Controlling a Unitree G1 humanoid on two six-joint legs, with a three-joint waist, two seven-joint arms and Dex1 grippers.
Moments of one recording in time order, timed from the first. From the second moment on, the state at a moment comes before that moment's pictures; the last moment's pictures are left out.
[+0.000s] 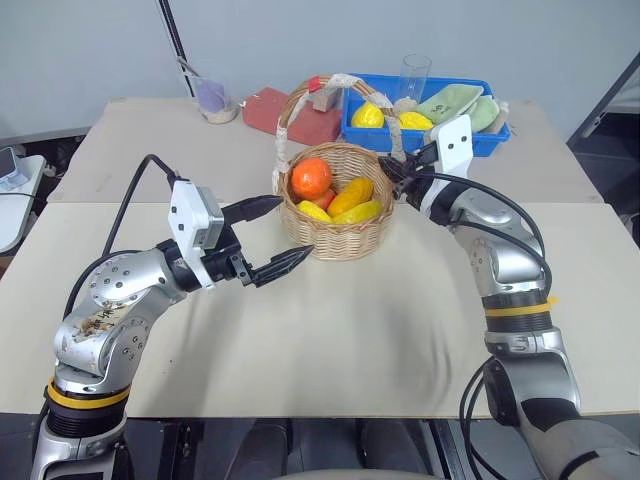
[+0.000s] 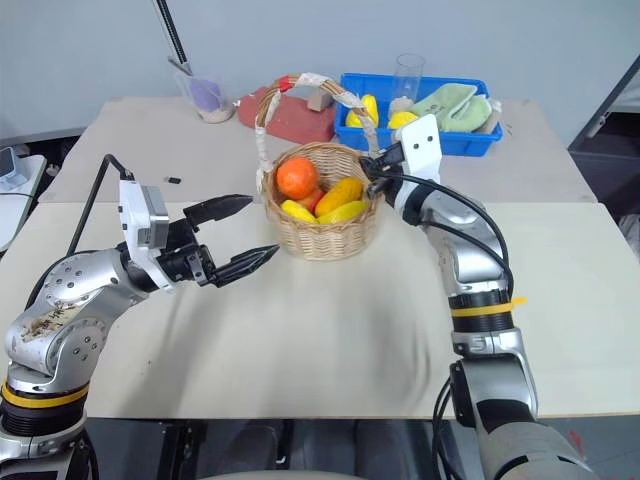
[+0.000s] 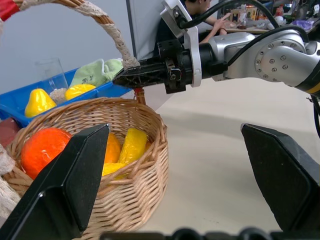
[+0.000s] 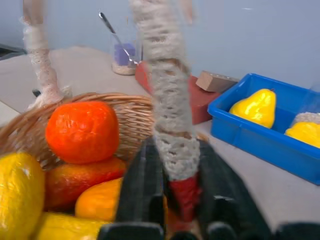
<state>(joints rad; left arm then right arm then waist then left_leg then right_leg) -0.29 0.62 0.11 -0.49 -0.65 0.48 -0.77 -0.77 -0.35 -0.01 0.17 0.22 0.41 0.49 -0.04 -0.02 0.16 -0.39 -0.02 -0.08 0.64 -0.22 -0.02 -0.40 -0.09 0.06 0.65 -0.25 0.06</state>
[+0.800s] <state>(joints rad) -0.32 0.59 0.08 -0.48 -0.63 0.48 -0.80 -0.69 -0.64 -0.20 0.32 0.19 0.30 0.50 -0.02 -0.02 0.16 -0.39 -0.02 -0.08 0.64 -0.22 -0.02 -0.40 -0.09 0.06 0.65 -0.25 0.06</state>
